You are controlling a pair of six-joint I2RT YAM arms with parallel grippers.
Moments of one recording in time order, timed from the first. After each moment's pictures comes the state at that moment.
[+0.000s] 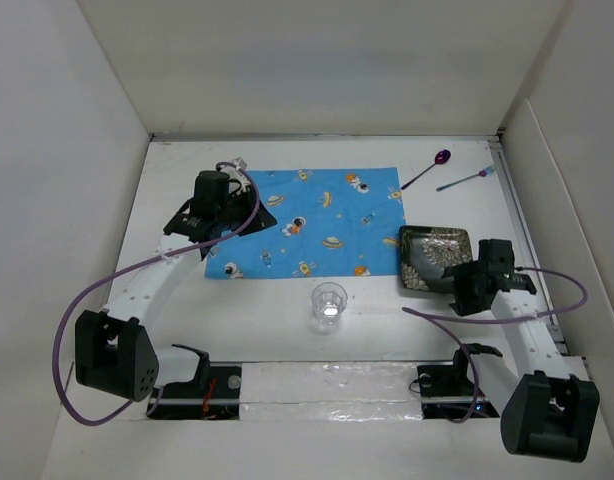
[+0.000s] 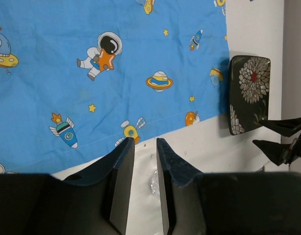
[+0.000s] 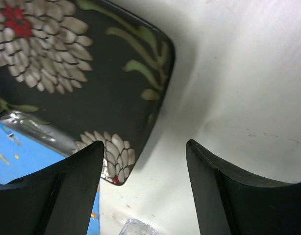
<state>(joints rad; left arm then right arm) -0.29 1.27 0.99 -0.38 0.31 -0.55 -0.14 0.92 0.54 -0.73 0.05 1.23</state>
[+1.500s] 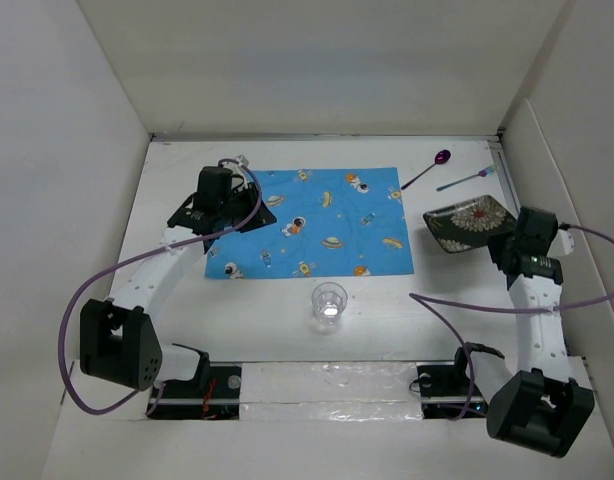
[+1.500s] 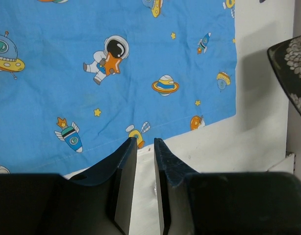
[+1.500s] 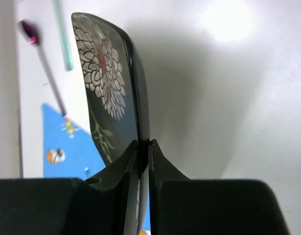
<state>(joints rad) -0.29 1.32 1.02 -0.39 0.31 -0.54 -0.30 0.95 0.74 -0.55 0.17 1.07</state>
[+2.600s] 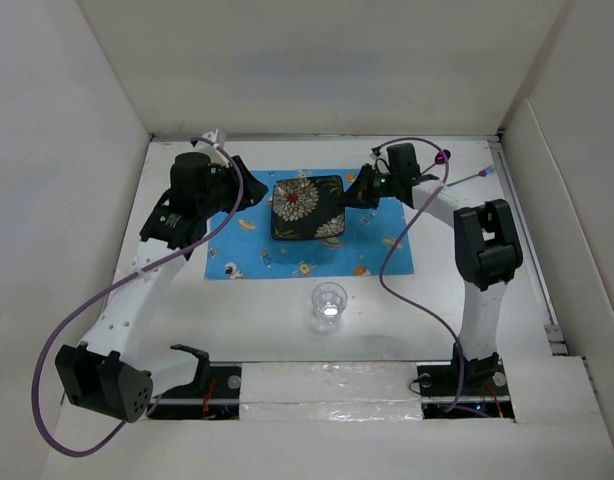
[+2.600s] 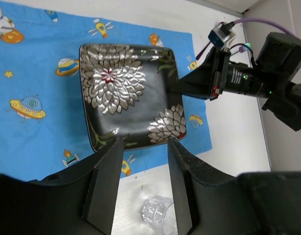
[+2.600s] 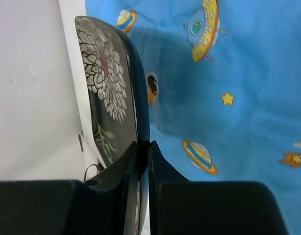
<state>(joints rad) -0.29 1.16 1.18 -0.42 0.19 -0.55 0.28 2.02 1.43 -0.12 -0.72 0.76</state>
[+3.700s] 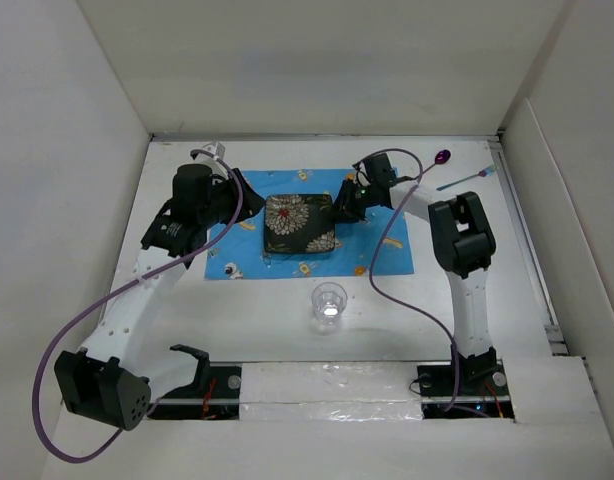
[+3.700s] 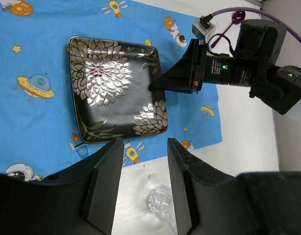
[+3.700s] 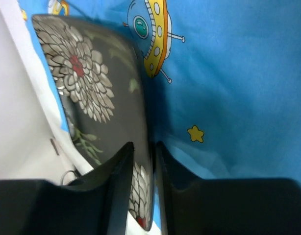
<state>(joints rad) -0.29 1.12 1.08 -0.44 0.17 -0.56 0.35 2.22 1.57 -0.23 -0.63 0.71</state>
